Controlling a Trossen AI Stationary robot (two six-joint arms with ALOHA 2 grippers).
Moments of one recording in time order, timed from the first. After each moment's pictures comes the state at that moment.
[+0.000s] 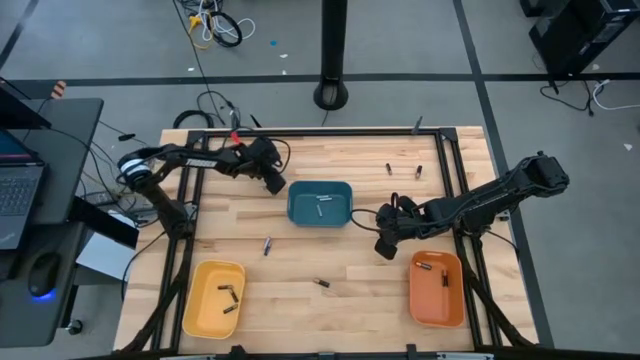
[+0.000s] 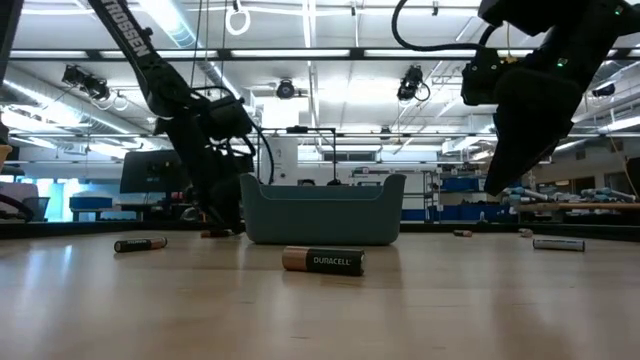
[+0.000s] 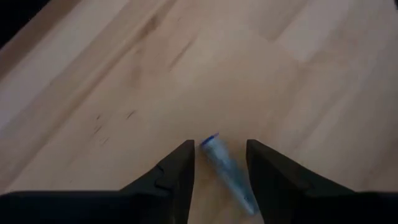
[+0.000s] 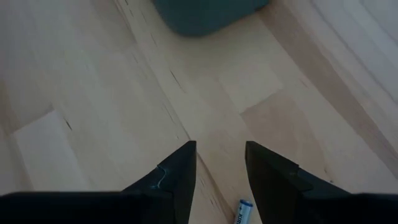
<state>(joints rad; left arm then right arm) 0.62 1.63 0.73 -0.10 -0.06 -0.06 0.25 1.32 0.70 -0.52 0.32 0.74</state>
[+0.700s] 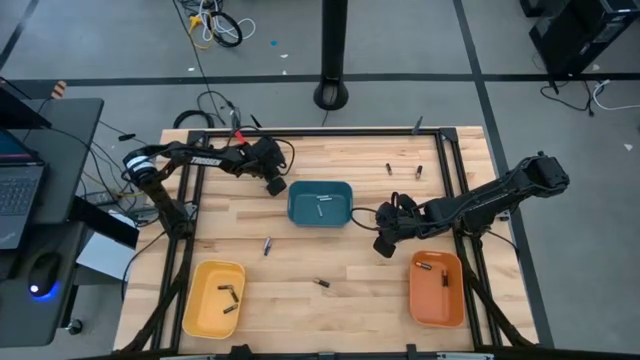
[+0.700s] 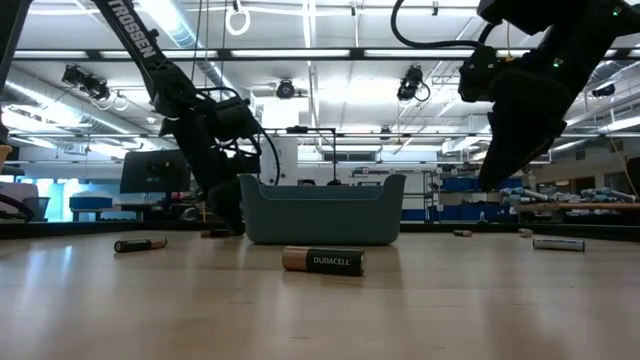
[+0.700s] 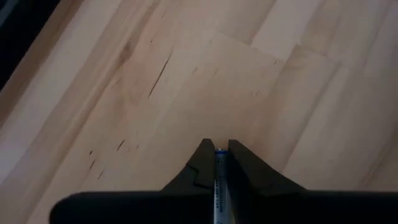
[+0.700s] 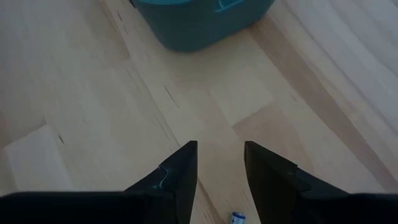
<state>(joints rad) 0.61 1.71 0.76 -0.12 -0.06 0.12 0.25 1.32 0.70 -0.51 0.37 0.73</state>
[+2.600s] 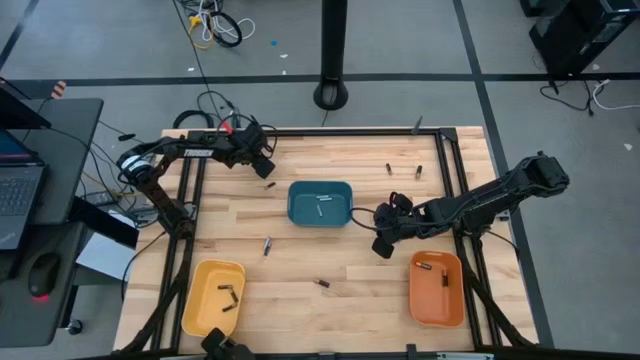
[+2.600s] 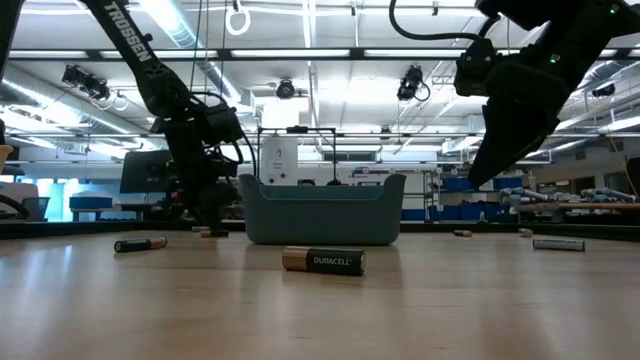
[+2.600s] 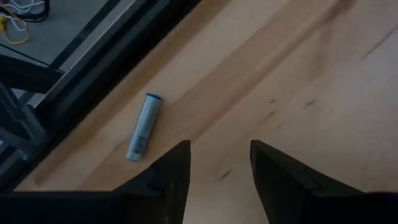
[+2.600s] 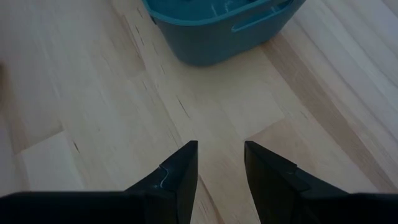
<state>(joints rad) 0.77 1.64 0.78 -0.20 -0.27 0.02 0.25 1.32 0.70 -0.45 0.37 0.68</state>
